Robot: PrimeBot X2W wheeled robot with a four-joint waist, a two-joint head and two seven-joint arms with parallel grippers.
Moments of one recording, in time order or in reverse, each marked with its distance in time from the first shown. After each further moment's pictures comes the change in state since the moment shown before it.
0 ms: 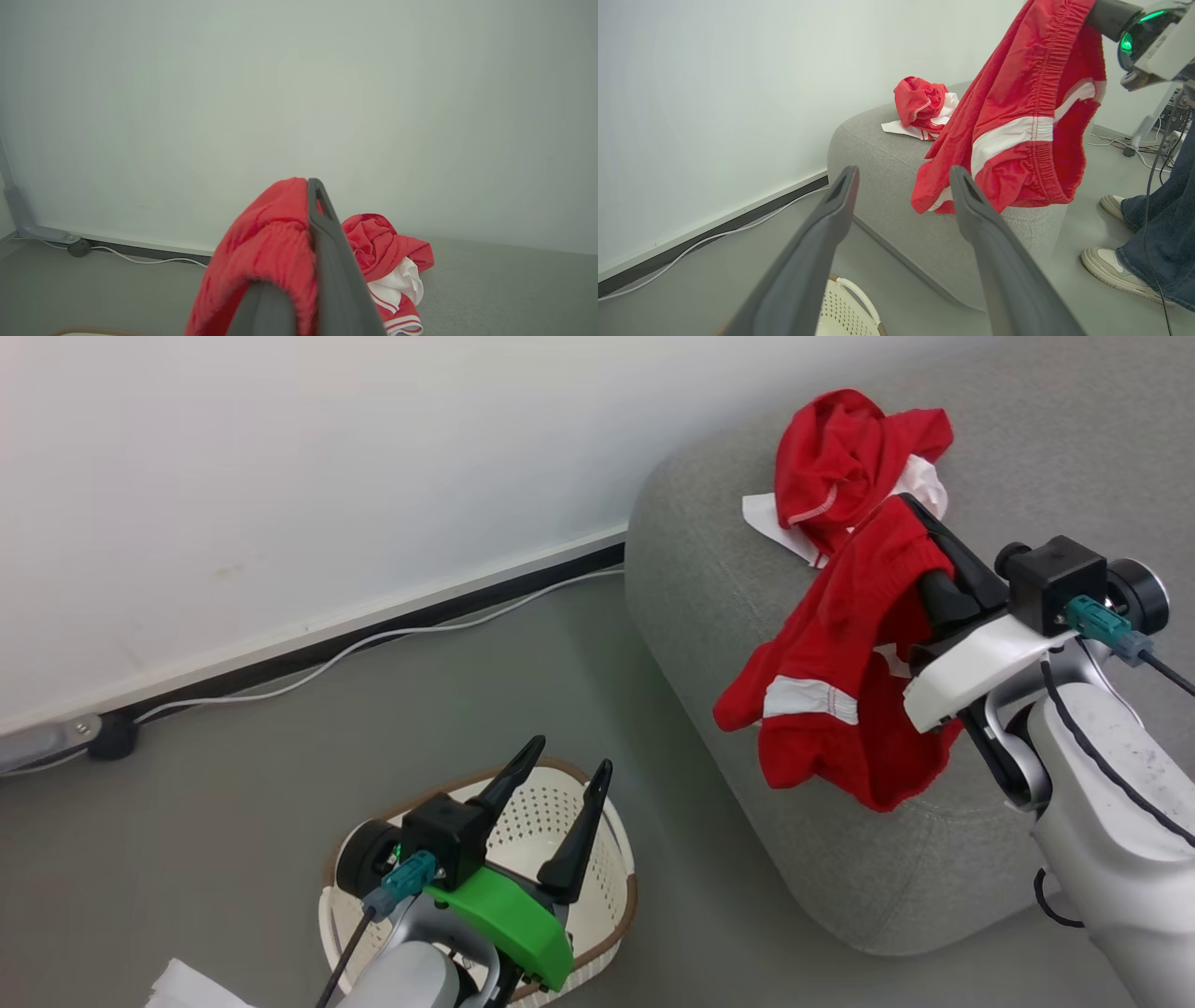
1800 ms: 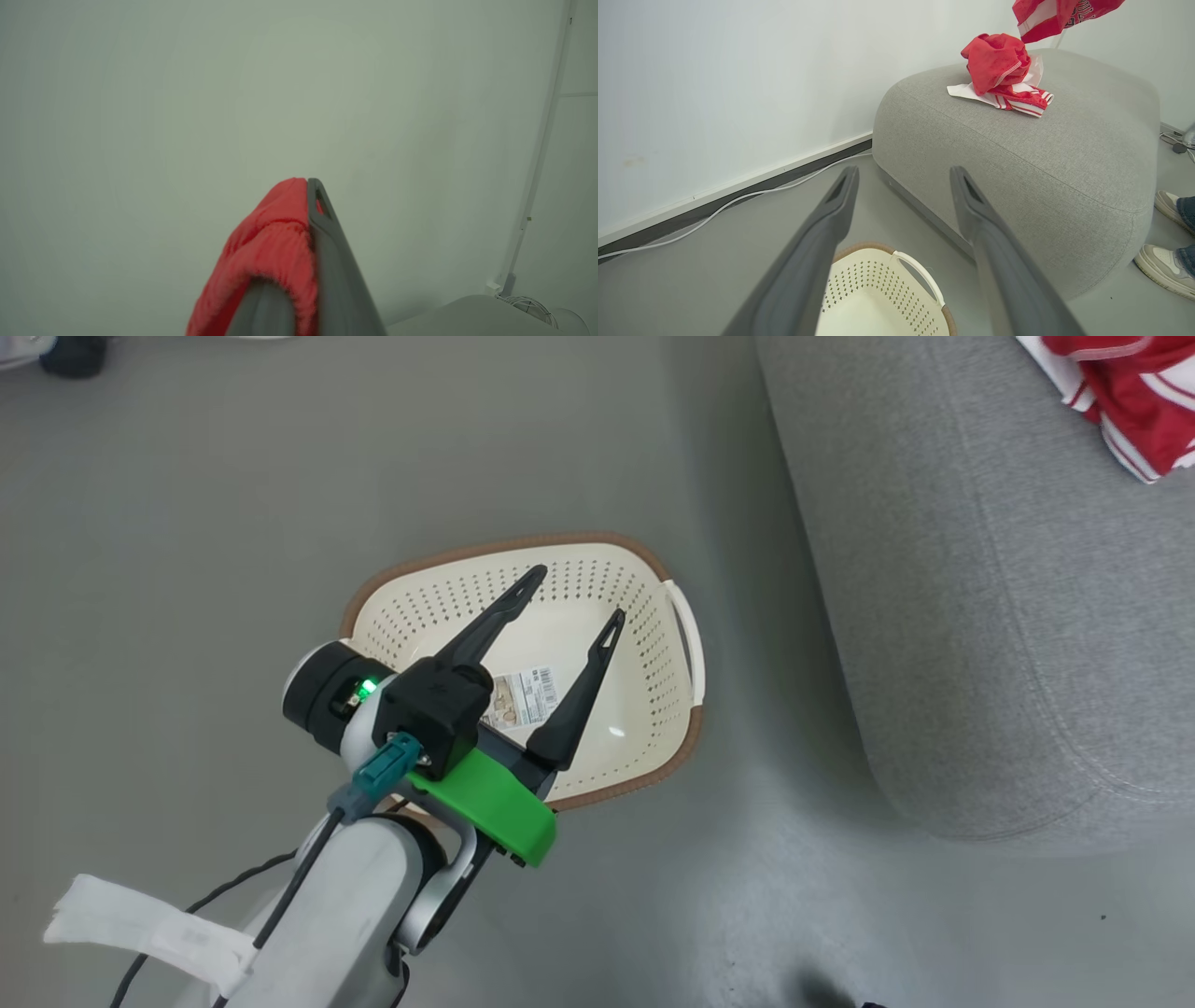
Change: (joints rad) left arm -0.214 0.093 0.003 -0.235 0.103 0.007 0.142; right arm -0.682 -0.359 -0.424 0.061 0.068 -0.123 0.212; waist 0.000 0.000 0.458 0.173
